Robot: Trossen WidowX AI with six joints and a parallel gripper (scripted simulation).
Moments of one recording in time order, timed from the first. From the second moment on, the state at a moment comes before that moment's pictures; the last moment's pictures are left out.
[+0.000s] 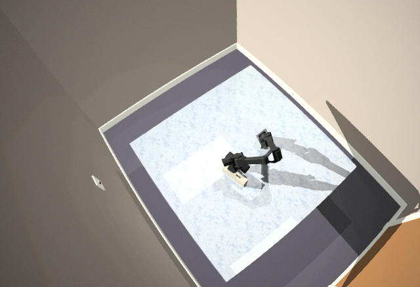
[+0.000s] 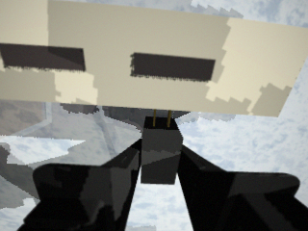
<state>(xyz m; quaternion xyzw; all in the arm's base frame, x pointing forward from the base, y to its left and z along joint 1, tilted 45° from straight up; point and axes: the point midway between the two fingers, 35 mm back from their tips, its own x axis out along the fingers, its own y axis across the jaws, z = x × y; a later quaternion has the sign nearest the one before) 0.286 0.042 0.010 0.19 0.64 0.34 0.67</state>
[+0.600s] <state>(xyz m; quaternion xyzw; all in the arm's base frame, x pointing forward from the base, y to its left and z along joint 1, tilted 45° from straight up) 0.291 0.042 0.011 0.19 0.64 0.34 0.67</state>
